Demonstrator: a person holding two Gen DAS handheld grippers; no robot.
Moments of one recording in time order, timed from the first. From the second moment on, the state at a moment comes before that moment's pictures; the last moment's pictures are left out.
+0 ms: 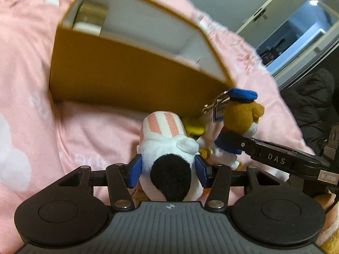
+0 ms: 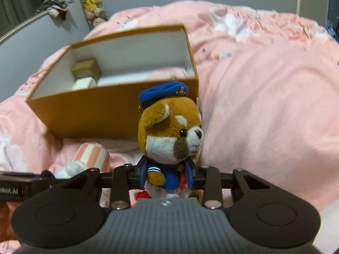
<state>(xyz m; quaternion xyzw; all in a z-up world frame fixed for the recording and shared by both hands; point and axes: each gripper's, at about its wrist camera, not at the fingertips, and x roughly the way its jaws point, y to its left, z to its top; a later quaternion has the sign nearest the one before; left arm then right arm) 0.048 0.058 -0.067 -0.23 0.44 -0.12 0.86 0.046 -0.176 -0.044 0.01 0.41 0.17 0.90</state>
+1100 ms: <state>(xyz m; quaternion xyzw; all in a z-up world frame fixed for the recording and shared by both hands) 0.155 0.079 0.013 -0.12 0.30 -0.06 0.94 0.198 -0.126 0.030 0.11 0.41 0.27 0.86</state>
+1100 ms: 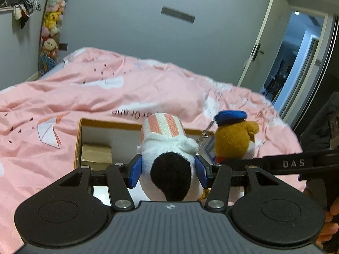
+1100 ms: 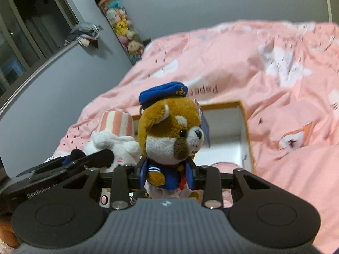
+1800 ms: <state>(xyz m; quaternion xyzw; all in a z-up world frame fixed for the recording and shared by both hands) 0.225 0.097 -0.043 -0.11 0.42 -0.06 0.90 0.284 -0.080 -0.052 0.12 0.51 0.24 0.81</state>
